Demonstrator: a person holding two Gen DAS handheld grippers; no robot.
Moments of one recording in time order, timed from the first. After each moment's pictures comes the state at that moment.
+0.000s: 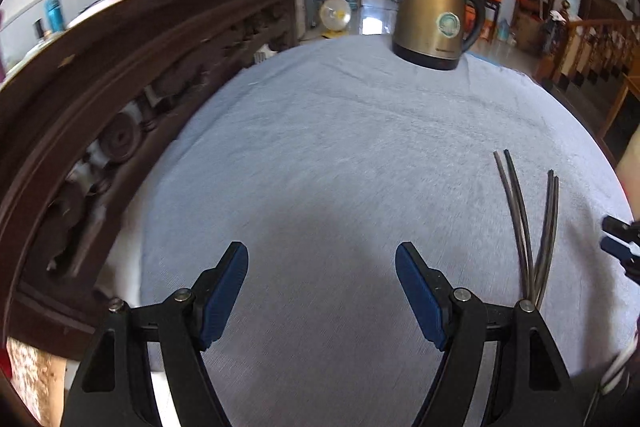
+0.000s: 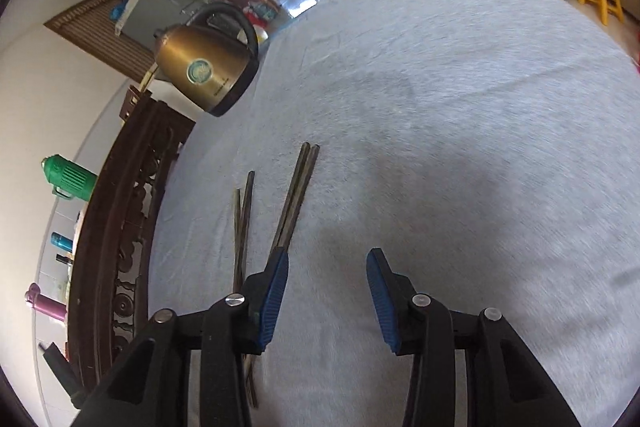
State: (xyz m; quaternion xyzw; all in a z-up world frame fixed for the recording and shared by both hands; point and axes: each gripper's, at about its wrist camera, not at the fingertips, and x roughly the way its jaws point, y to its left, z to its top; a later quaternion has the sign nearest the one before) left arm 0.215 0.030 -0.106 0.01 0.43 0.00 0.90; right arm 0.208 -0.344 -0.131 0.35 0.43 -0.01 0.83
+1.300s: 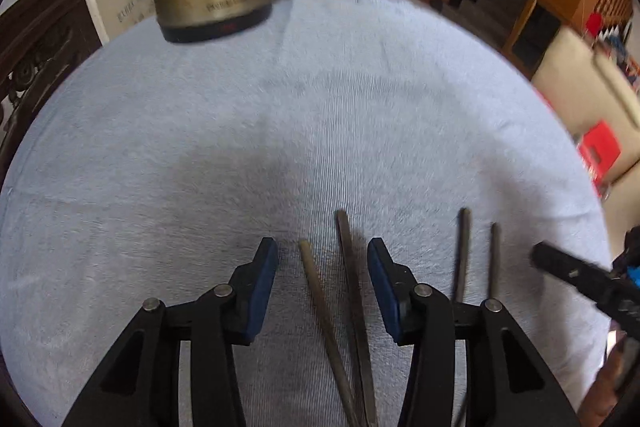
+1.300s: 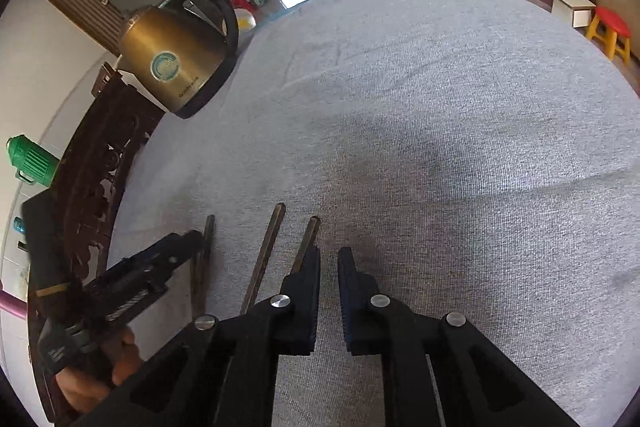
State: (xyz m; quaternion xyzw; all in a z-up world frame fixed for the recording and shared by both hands) left arm 0.367 -0.164 -0.150 0.08 0.50 -0.21 0.84; right arm 0.274 -0.354 -0.129 0.28 0.46 -0.03 0.84
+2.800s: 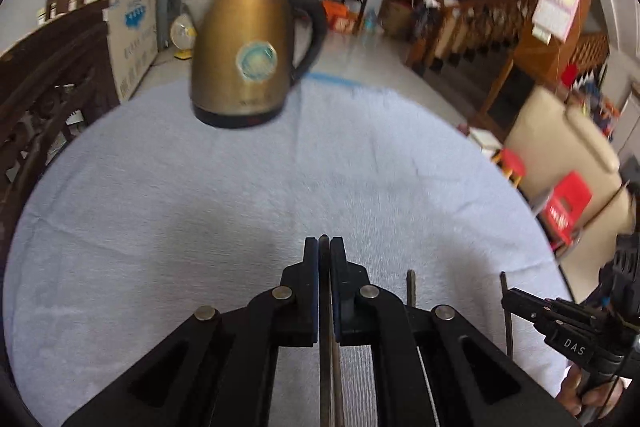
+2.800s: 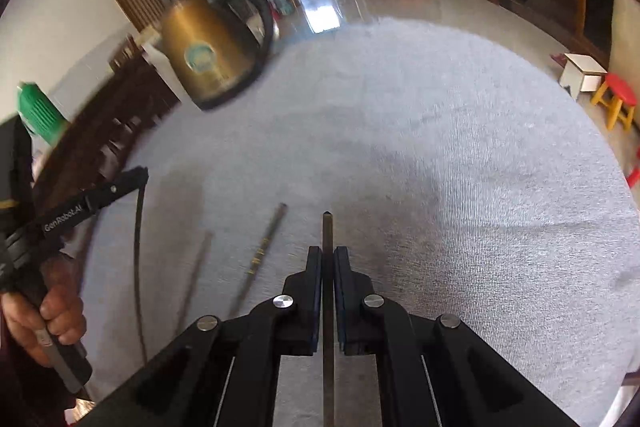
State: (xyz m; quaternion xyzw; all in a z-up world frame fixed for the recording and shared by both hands) left arm 0.358 -0.100 -0.063 -0.01 0.40 -0.25 0.88; right arm 0.252 -0.333 -0.086 0.20 0.42 -0.02 0.88
